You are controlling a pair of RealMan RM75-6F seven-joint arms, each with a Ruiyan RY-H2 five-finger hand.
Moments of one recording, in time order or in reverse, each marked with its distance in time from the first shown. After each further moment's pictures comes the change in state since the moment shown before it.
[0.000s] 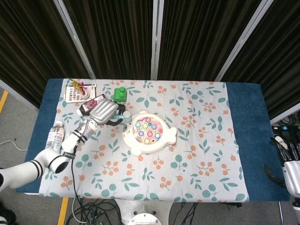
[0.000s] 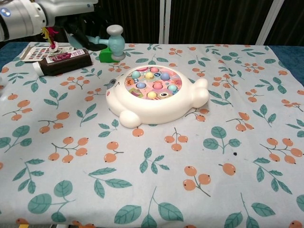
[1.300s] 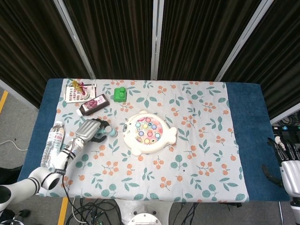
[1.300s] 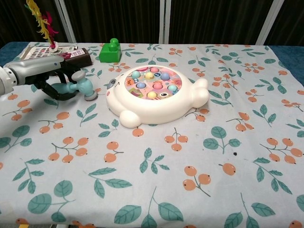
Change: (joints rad) left arm 0.177 -0.156 0.116 0.220 0.047 0.021 -0.170; right arm 0.005 -0.002 -0.004 -0.012 0.005 -0.017 -0.009
